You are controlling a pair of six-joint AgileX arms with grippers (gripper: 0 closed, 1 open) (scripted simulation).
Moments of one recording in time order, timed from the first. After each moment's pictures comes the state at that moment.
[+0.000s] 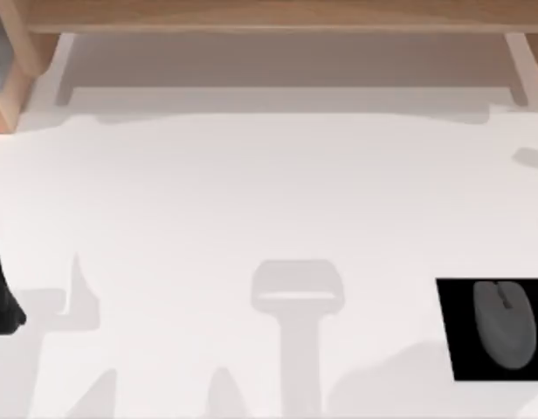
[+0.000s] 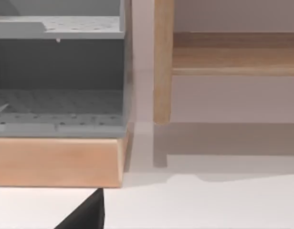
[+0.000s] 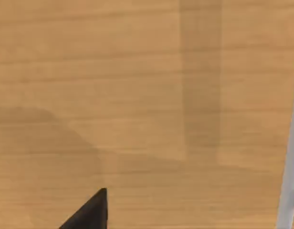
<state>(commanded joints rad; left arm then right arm) 0.00 0.00 0.00 0.00 0.00 0.00 -0.40 2.31 1.17 1.08 -0.23 -1.49</state>
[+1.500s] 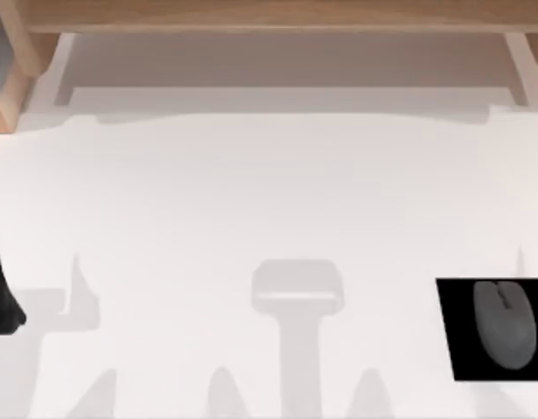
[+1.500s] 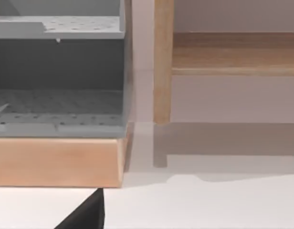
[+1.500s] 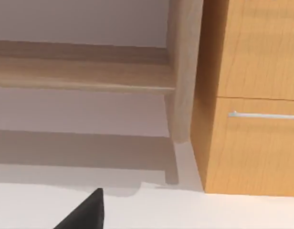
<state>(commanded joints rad) 0.00 0.00 0.00 0.00 0.00 0.00 -0.01 0.06 0.04 0.03 -0.01 -0.04</state>
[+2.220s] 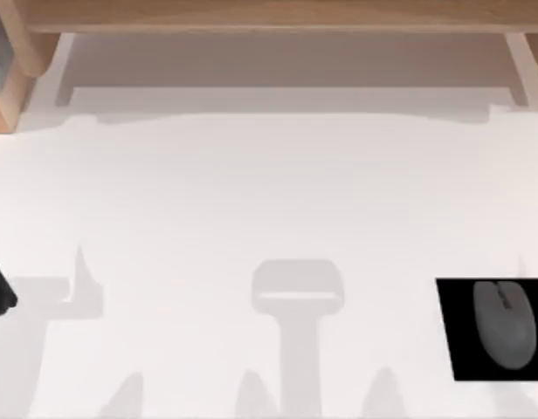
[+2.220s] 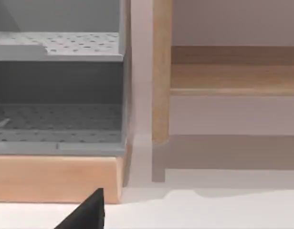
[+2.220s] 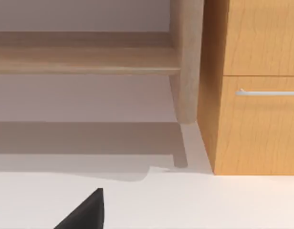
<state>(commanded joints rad) -0.02 0.10 0.10 0.00 -0.02 0.00 0.00 0.00 0.00 0.00 0.00 0.00</state>
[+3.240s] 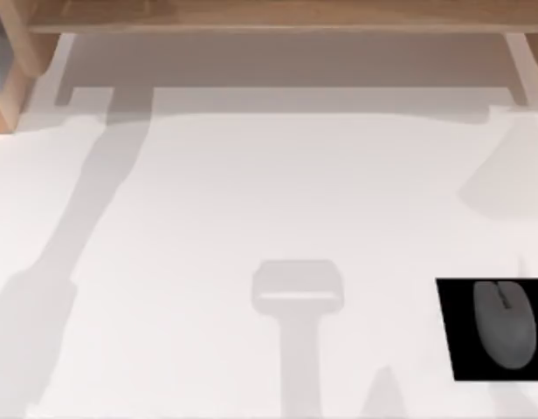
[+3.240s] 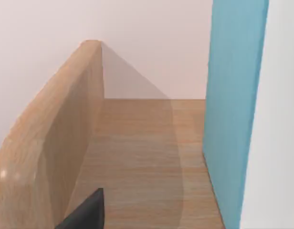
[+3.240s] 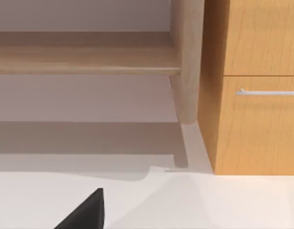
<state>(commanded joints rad) -0.26 1.56 1.60 -0.04 -0.23 0.01 0.00 0.00 0.00 0.00 0.00 0.00</state>
